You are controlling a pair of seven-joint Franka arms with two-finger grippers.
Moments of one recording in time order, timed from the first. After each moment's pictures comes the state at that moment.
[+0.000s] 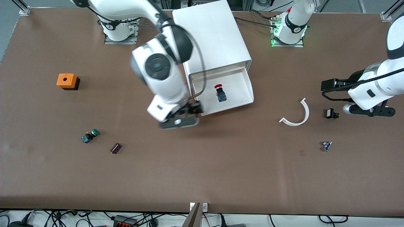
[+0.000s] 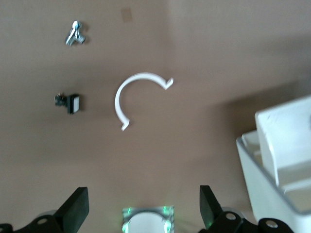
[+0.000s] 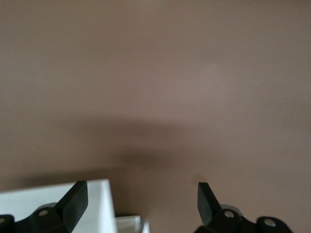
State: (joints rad) left arm 0.05 0.32 -0.17 -1.29 0.00 1.33 -0.09; right arm 0.61 0.72 -0.07 -0.99 0.06 1.82 0.46
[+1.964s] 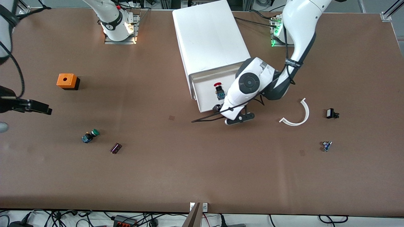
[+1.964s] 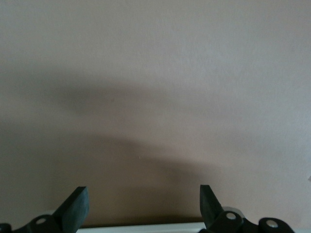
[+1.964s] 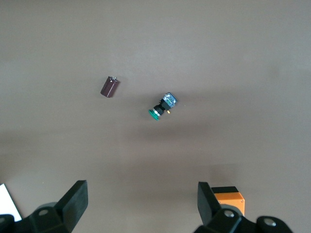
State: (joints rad) left arm -0.34 0.57 -0.31 -1.71 0.02 2.25 -0.92; right arm 0.01 0.37 -0.11 -1.21 0.06 1.51 -0.01
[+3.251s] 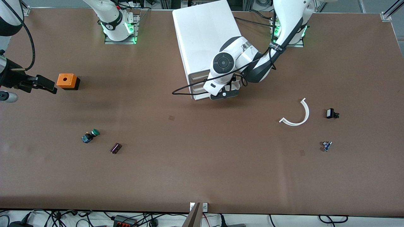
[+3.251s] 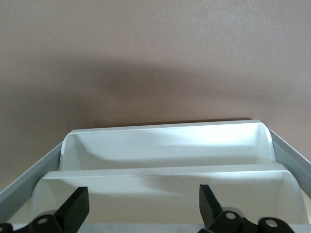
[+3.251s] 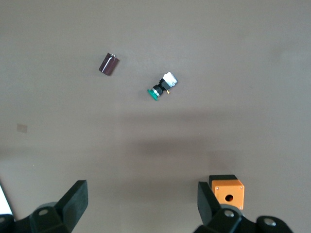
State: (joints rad) left arm -0.35 0.51 -0.45 -1.76 0.02 2.02 -1.00; right arm 0.02 0.07 -0.07 -1.67 0.01 1.72 -0.02
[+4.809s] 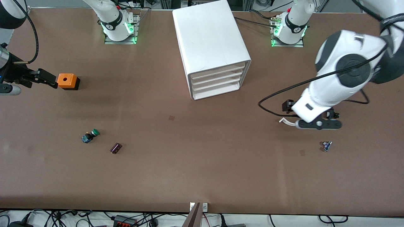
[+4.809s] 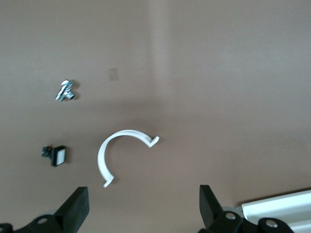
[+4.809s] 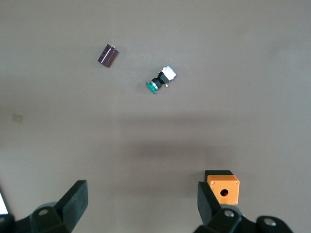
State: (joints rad) left arm 0.06 0.33 -0.36 -1.43 0.18 1.63 -0.31; right arm 0.02 0.01 -0.07 -1.72 -0.01 1.71 -0.04
